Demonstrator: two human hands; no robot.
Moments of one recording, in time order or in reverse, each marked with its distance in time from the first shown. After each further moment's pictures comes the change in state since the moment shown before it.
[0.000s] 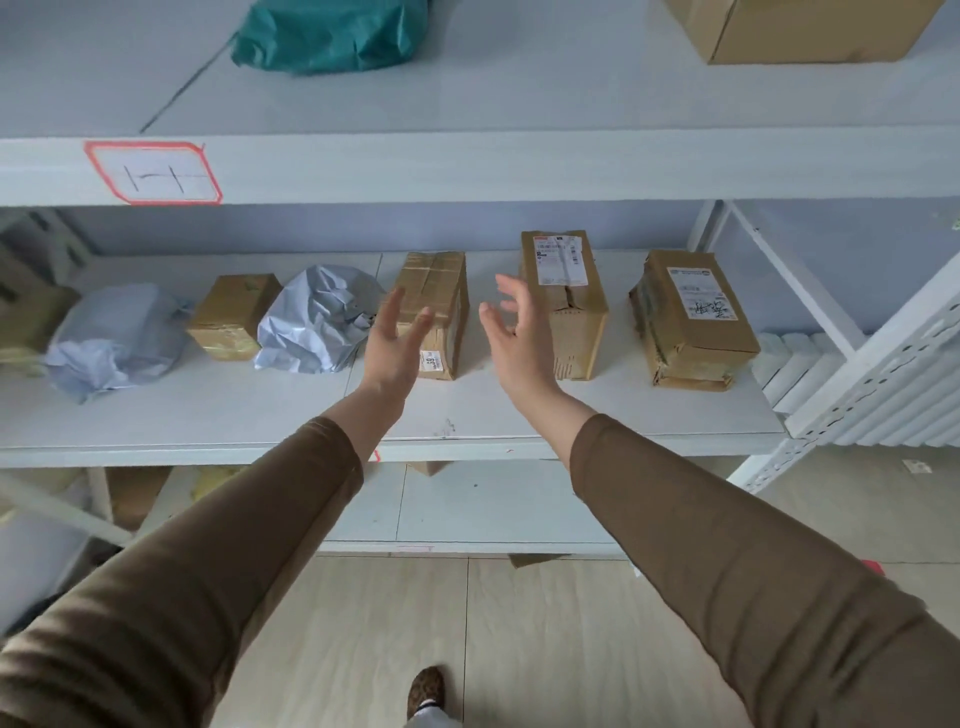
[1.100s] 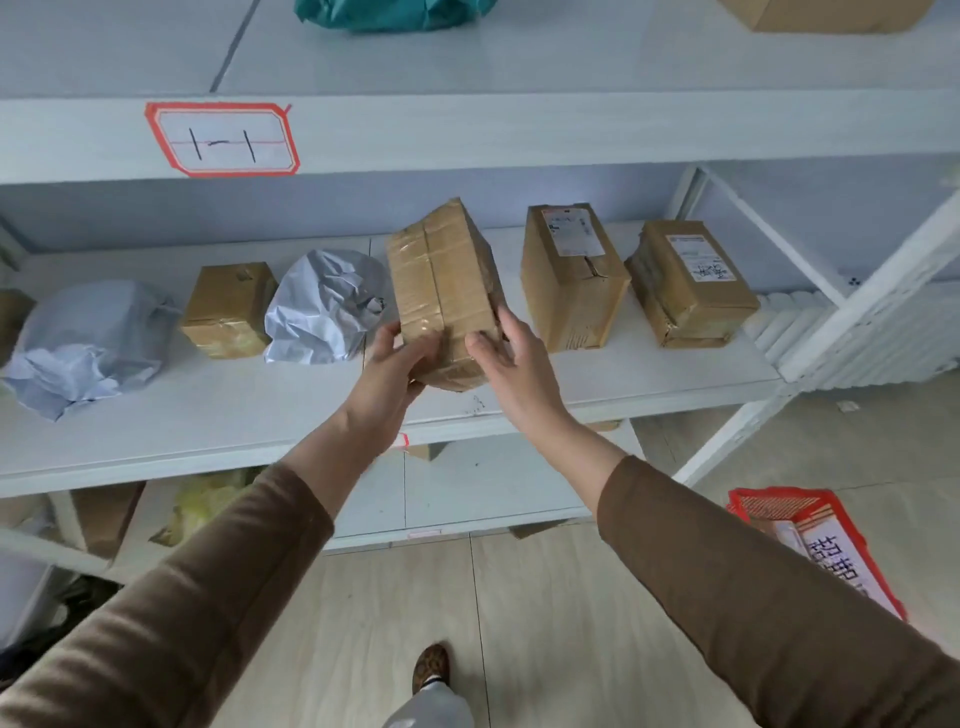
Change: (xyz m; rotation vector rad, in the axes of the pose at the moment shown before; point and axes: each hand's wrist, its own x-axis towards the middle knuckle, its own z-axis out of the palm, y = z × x) left_hand -0.041 -0.008 -0.085 -0.344 -0.338 -0.202; right_hand -0.080 -0.031 0.052 -0.070 -0.135 0.132
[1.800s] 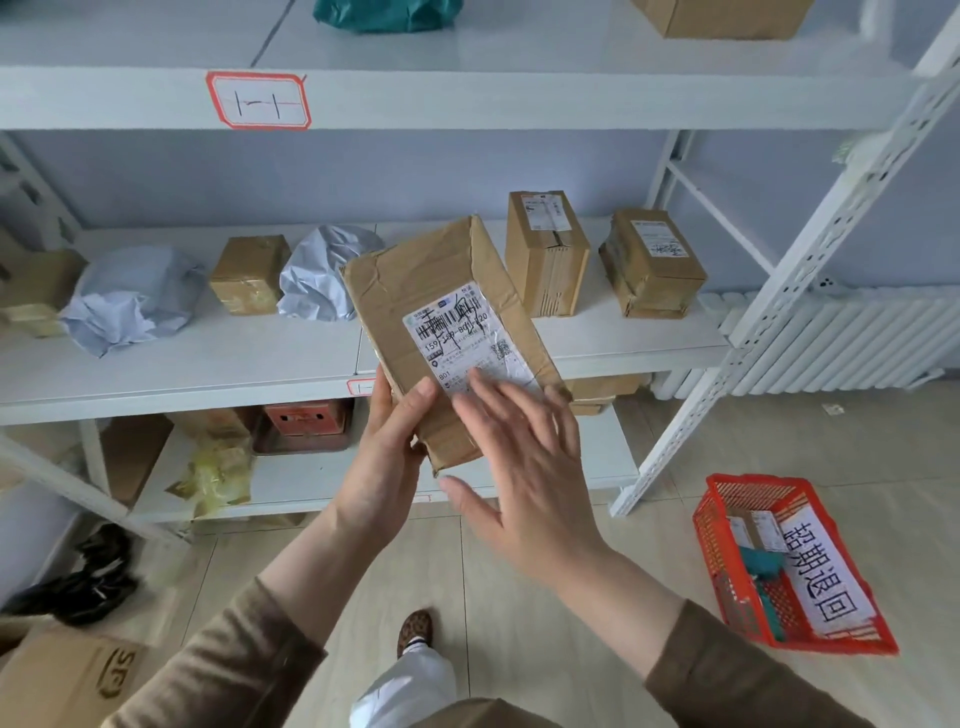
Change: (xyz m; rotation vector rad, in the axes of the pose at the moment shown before) left_hand -0.223 -0.037 0.060 -0.097 -0.089 0.161; right_hand -0.250 -0.024 -0.054 -0.774 0.169 -0.690
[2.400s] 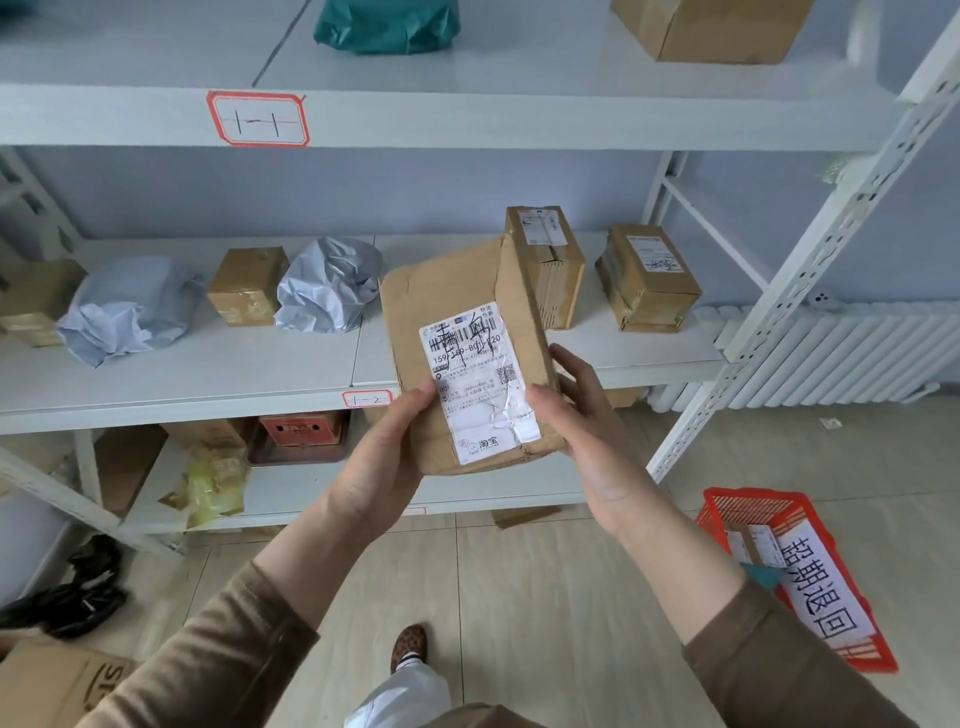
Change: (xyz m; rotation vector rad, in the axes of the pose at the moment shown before) left_hand 0.024 -0.003 -0.001 -0.041 -0.022 -0.185; right_hand 0.034 0.056 -0.030 1.202 -0.156 0.842
